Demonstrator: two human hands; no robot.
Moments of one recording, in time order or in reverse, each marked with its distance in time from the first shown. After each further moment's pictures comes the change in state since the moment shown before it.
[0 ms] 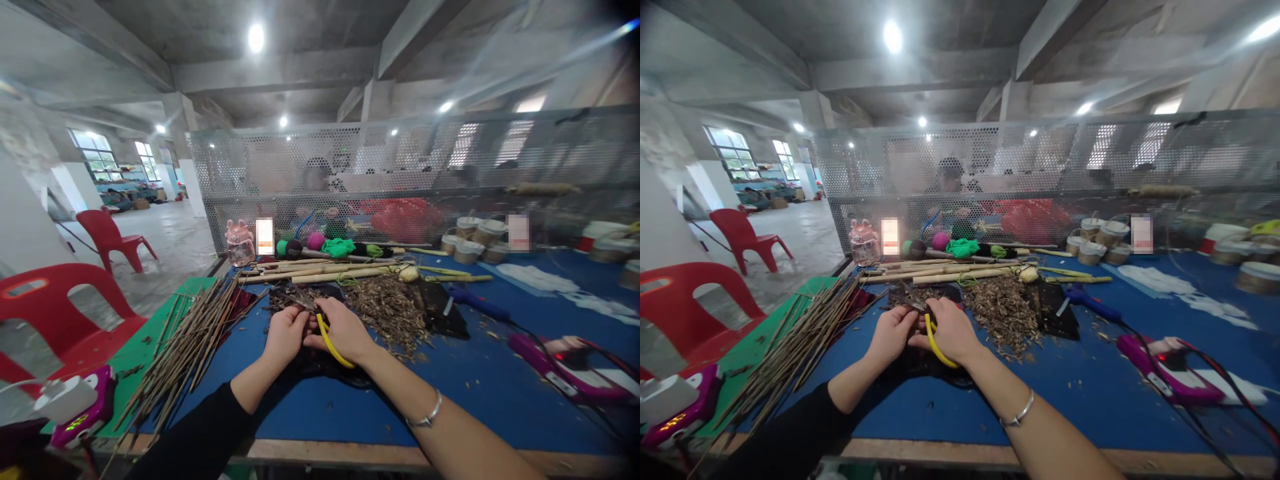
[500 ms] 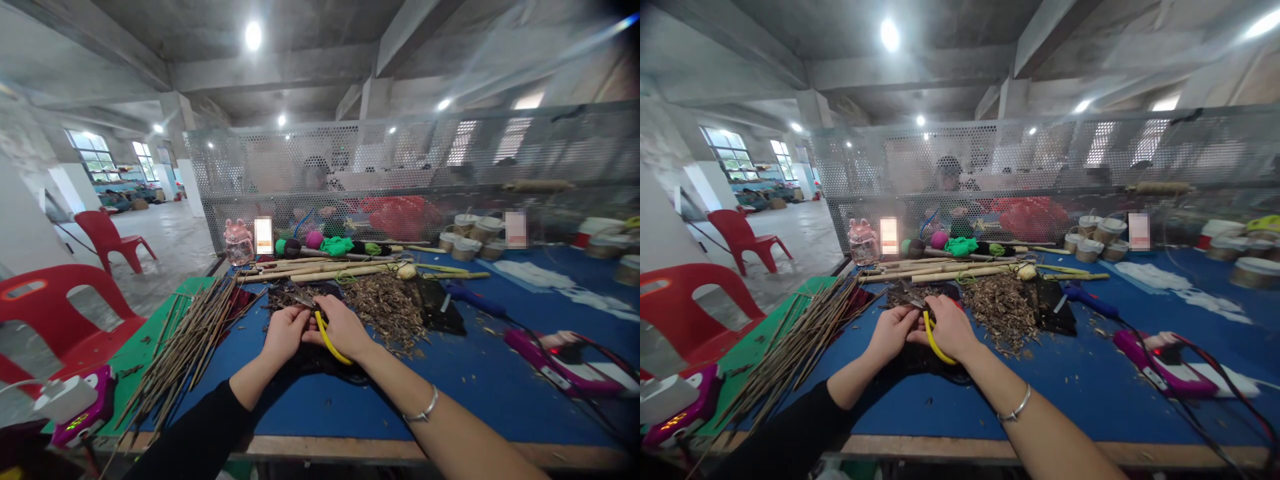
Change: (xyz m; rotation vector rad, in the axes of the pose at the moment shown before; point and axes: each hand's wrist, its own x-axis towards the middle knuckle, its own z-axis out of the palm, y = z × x) left_hand 0.002 -0.004 -0.002 0.032 -0.072 -0.005; right_hand 0.000 -0.001 0.001 0.049 0.025 0.026
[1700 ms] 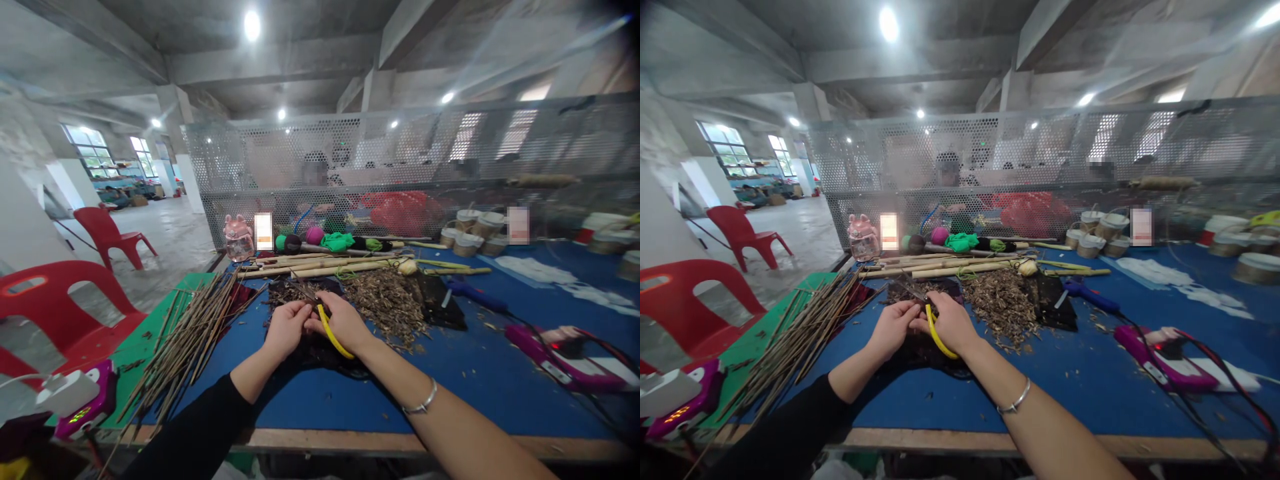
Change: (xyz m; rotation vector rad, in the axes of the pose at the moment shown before) left_hand -0.001 0.004 0.003 -0.128 -0.047 -0.059; right_hand 0.002 0.004 0.002 0.064 0.007 0.025
